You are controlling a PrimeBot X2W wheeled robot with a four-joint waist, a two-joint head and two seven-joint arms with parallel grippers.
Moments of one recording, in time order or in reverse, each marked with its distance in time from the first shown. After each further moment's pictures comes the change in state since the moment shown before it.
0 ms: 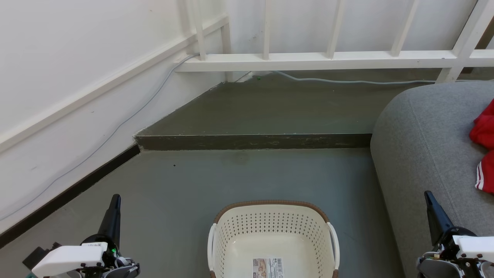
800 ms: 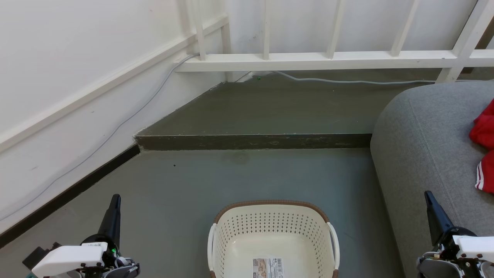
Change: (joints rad) left arm 0.000 0.000 0.000 0.000 0.000 0.000 0.000; right arm 0.000 0.000 0.000 0.000 0.000 0.000 0.000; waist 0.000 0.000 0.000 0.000
